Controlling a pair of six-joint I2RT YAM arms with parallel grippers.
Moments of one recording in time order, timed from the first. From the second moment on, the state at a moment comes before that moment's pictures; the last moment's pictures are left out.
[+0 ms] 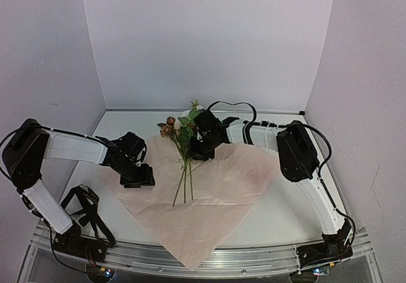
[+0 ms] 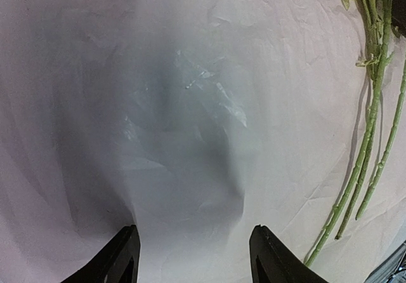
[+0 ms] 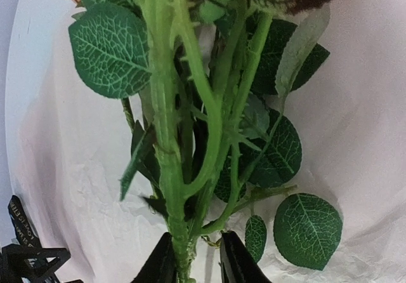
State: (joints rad) left arm -0.61 1.61 0.84 -0.41 0.10 -0.65; right arm 0.78 2.50 2.09 -0.55 -0.18 0.75
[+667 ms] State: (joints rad) left arm -0.61 1.57 0.85 -0.41 0.10 -0.65; right arm 0.80 2.15 1.80 -0.57 -0.19 0.67
